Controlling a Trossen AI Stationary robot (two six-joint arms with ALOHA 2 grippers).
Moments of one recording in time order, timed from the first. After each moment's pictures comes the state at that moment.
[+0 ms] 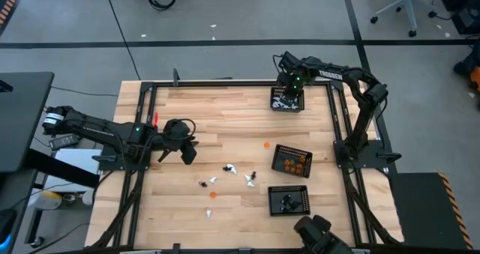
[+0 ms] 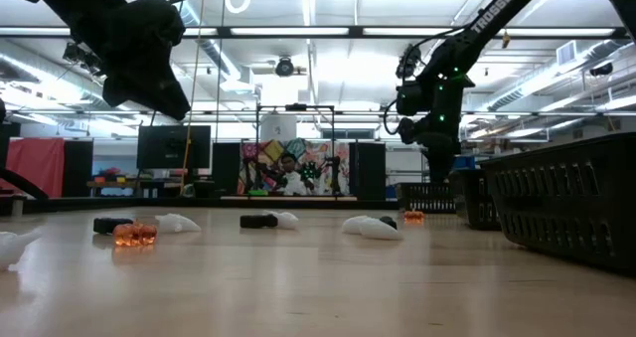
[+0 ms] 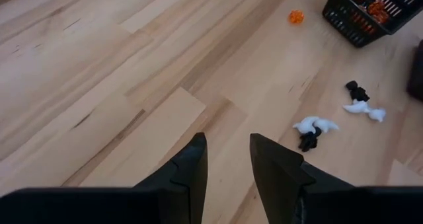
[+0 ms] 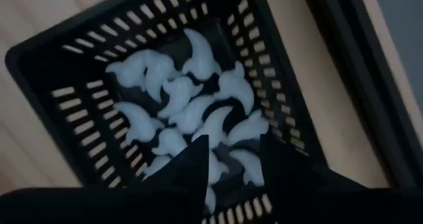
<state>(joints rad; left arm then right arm) -0.16 0.92 0.60 -0.50 -0.43 -0.72 -0.85 1.80 1.26 -0.82 -0.05 -0.33</state>
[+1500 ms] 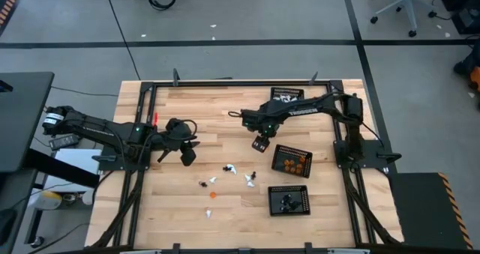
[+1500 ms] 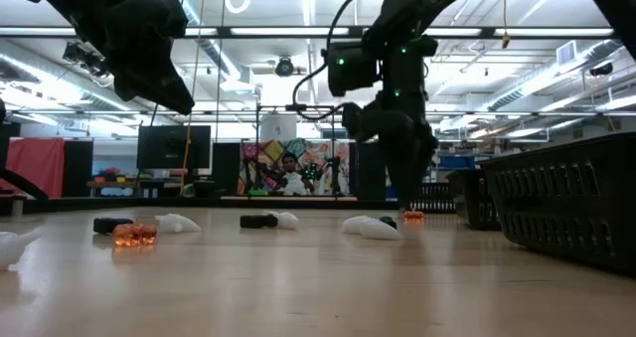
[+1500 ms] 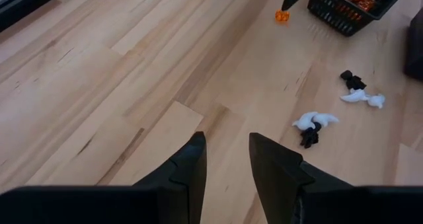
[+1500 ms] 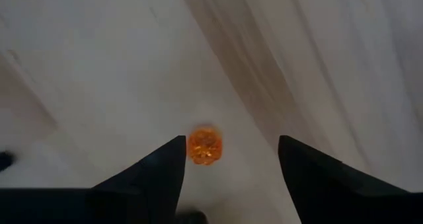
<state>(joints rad) -0.16 0.92 0.60 -0.46 -0.43 -0.56 -0.20 1.95 1.39 -0.96 -0.02 0.37</state>
